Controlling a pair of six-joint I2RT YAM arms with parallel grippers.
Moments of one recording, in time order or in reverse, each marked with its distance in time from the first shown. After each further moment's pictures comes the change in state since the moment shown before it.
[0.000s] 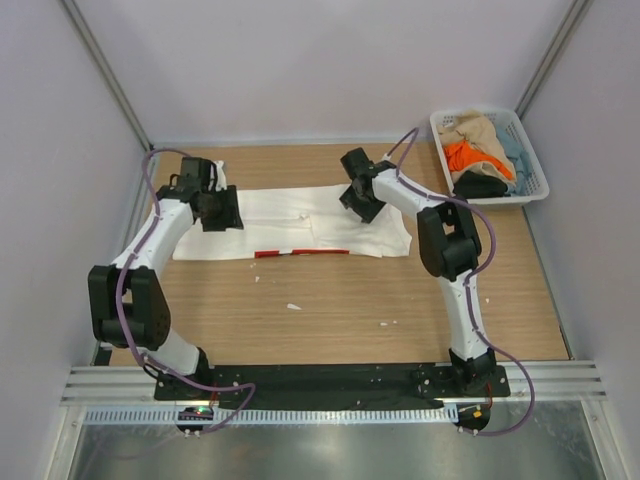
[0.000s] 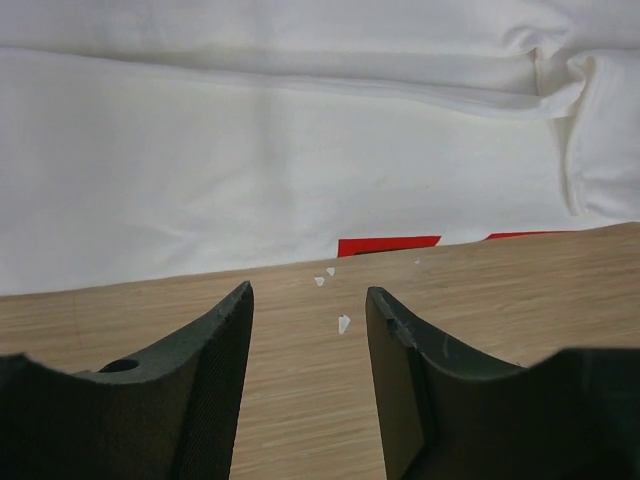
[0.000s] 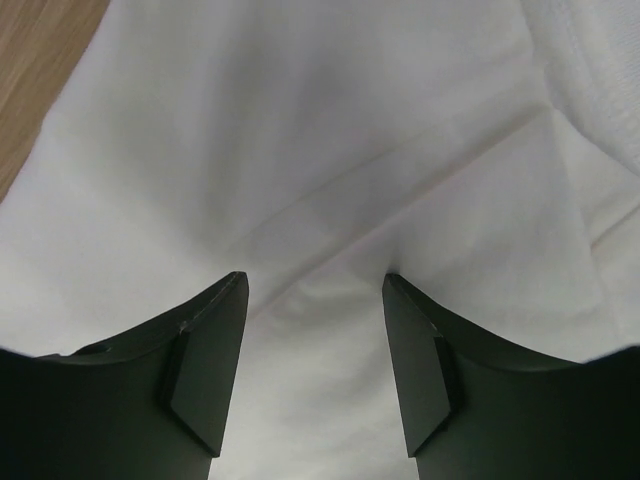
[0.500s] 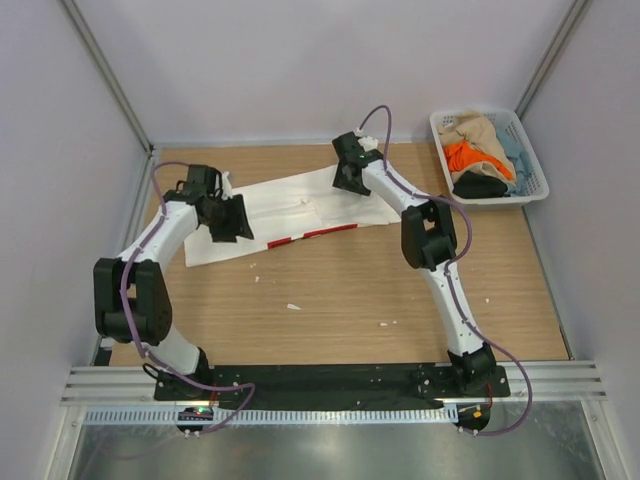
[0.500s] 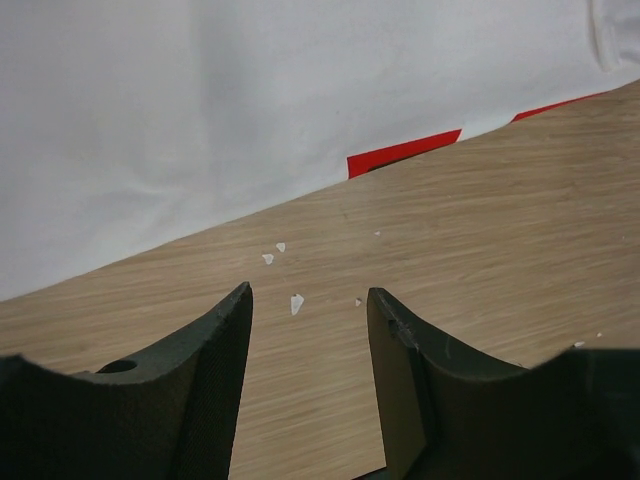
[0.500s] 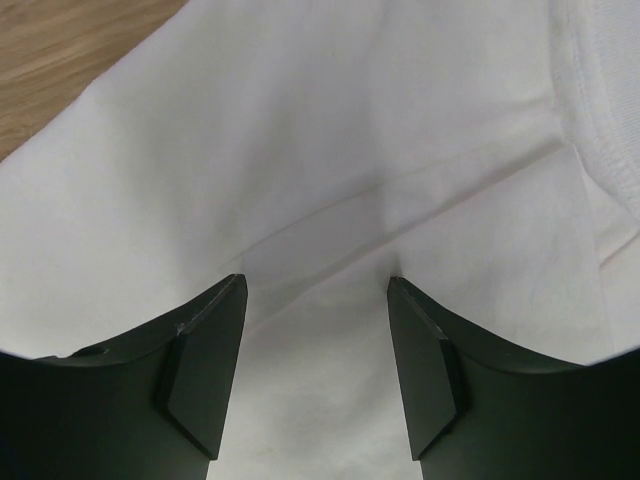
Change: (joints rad) left arm -0.007 0.002 -0.055 0.002 0.117 -0.071; right arm -0.010 0.281 0.428 0.010 0.095 -0.435
